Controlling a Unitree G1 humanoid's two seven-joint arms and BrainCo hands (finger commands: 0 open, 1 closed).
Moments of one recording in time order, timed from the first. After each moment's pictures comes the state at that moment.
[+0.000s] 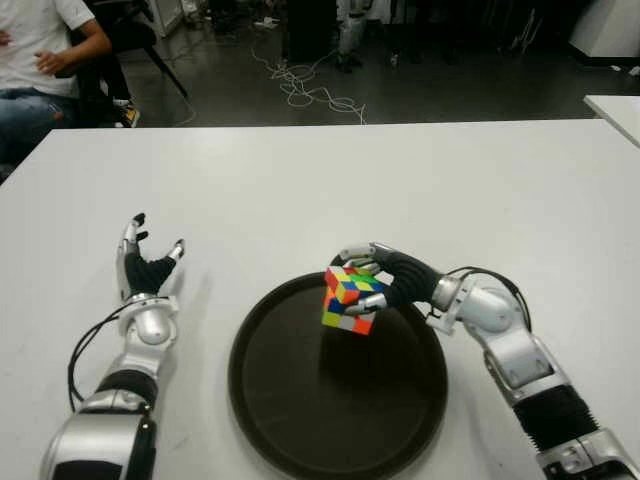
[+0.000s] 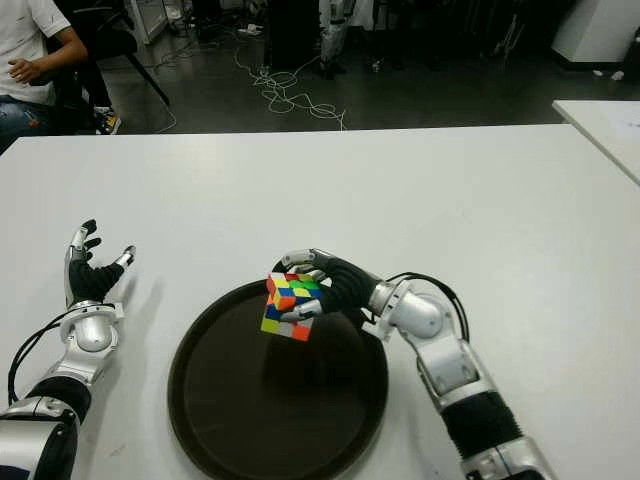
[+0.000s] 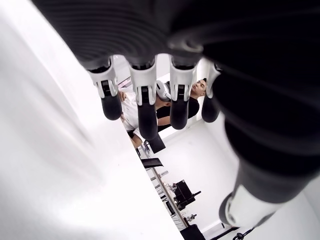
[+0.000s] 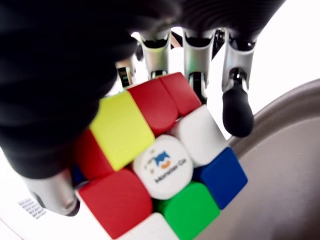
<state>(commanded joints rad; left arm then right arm) -0.50 0.25 0.03 1.22 0.23 -0.55 0.58 -0.26 -0.22 0.27 0.22 -0.08 -0.27 0.54</state>
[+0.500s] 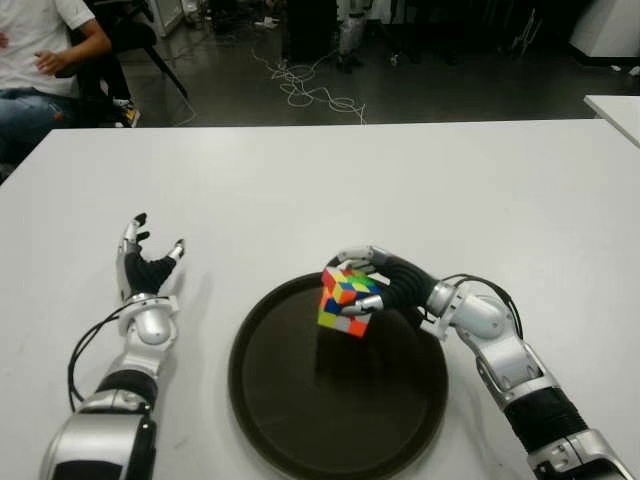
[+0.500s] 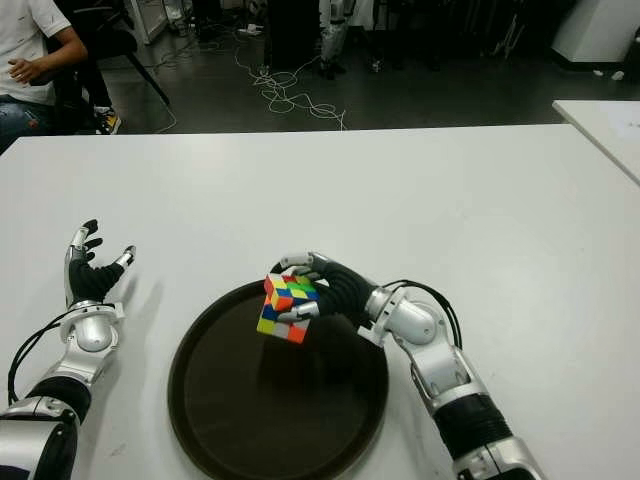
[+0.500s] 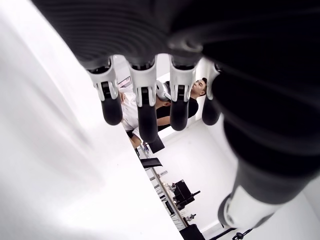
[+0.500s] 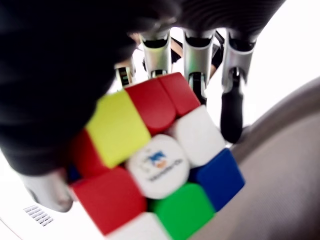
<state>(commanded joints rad) -0.50 0.25 0.03 1.21 0.23 -0.56 0.58 -0.30 -0.20 0.27 0.34 0.01 -0.33 0.66</state>
